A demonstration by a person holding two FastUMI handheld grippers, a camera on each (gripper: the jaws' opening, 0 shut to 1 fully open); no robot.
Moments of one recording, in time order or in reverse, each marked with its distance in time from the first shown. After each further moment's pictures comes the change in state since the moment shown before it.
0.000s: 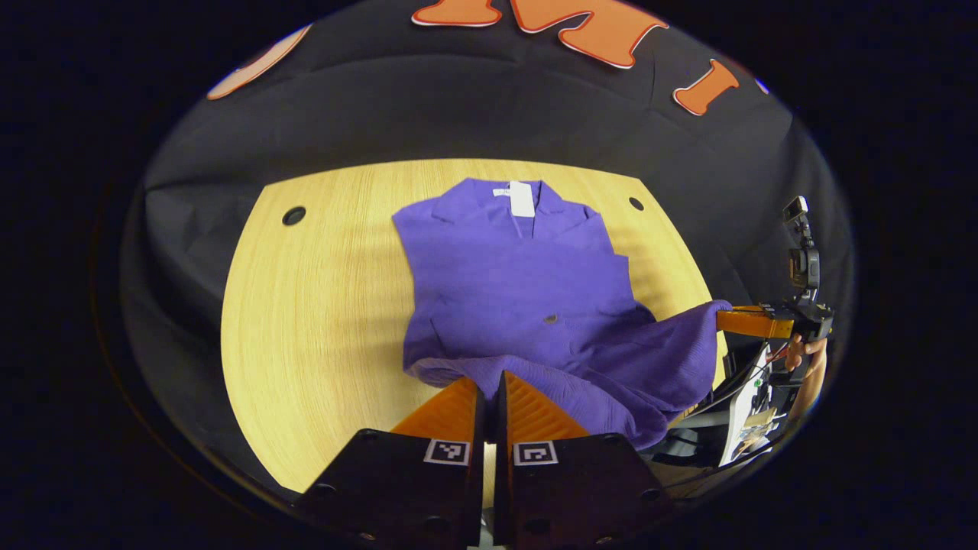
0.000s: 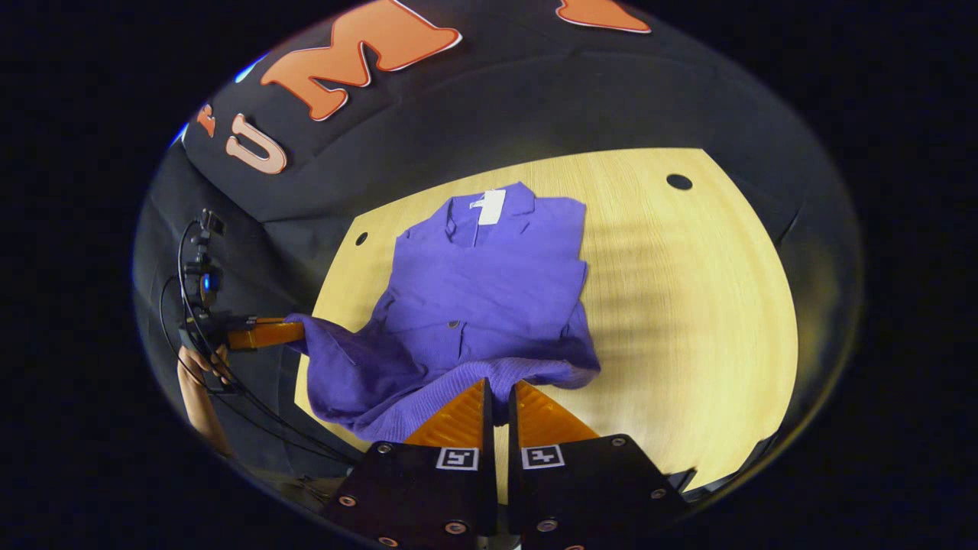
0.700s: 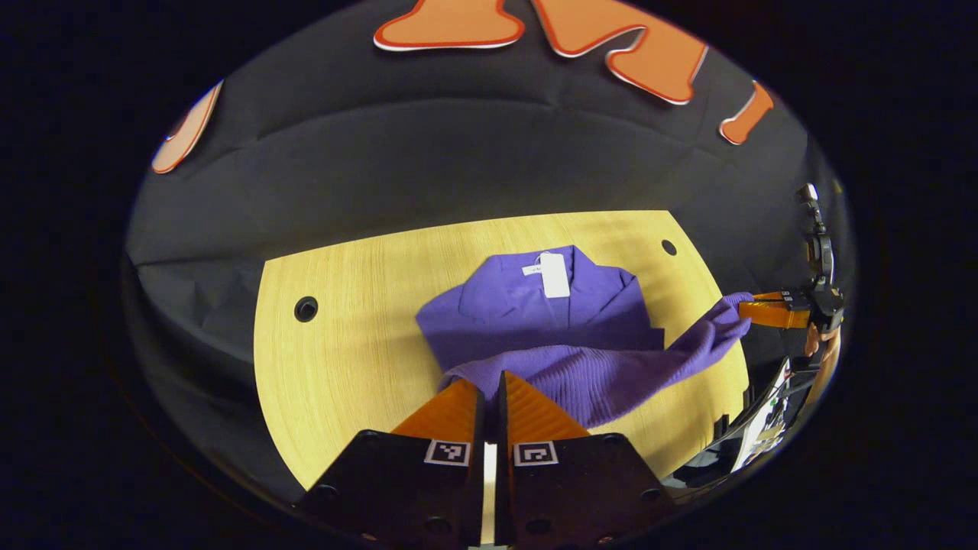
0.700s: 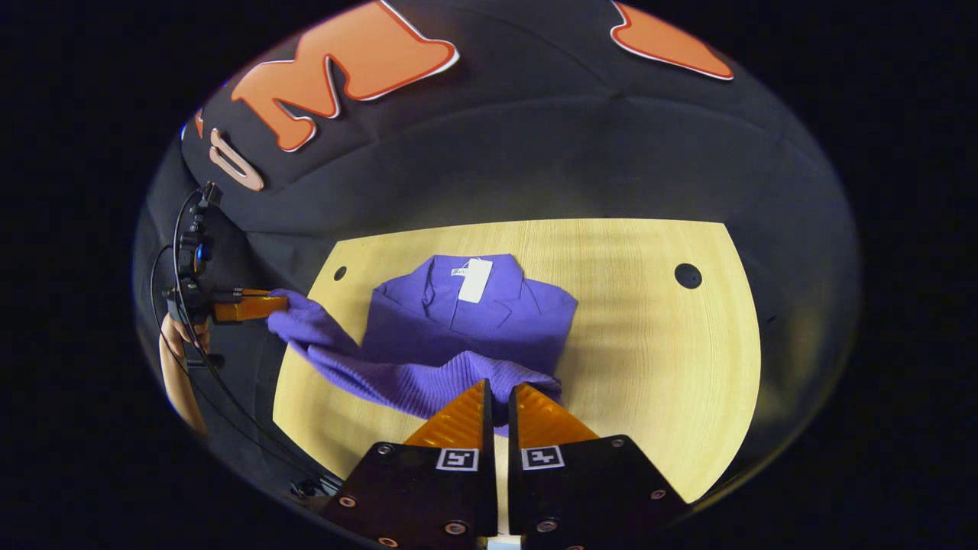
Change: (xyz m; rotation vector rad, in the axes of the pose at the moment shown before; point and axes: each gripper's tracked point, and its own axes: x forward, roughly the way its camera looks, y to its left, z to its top) left arm 0.044 0.052 0.160 0.035 -0.022 0.080; right arm 0.038 -0.020 0.152 -0.080 -0.020 -0.043
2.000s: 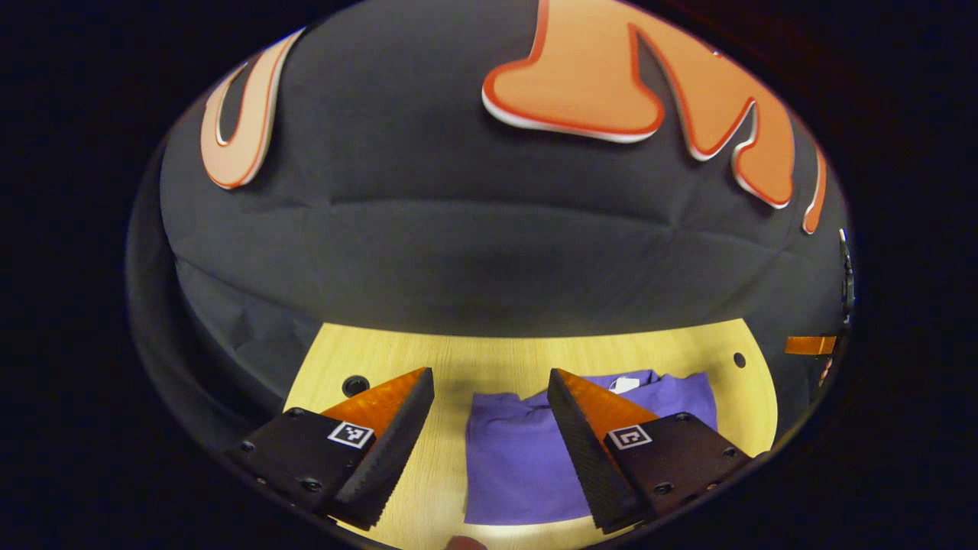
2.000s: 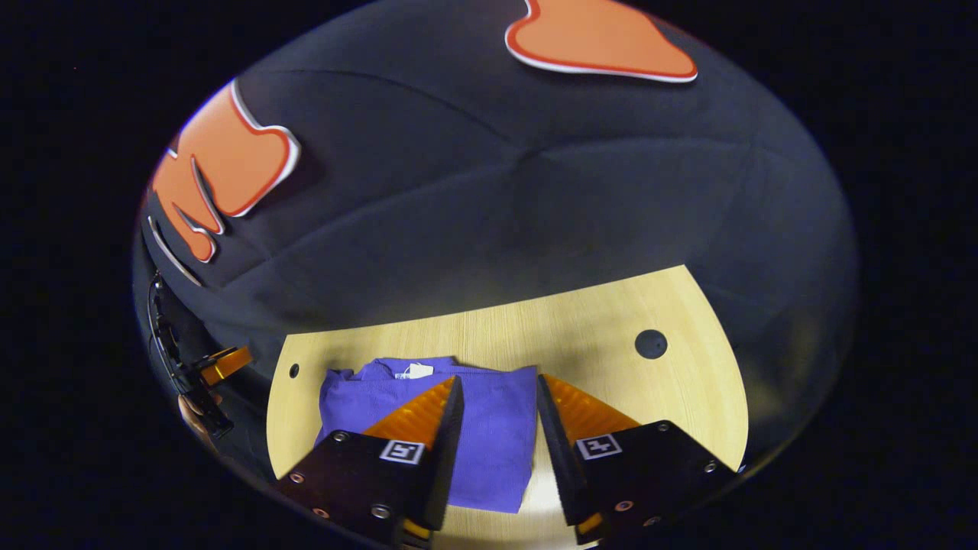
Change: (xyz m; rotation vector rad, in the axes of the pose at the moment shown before) left arm 0.000 0.058 0.102 -0.138 -0.458 0.245; right arm 0.021 -0.060 0.109 0.162 -0.282 -0.135
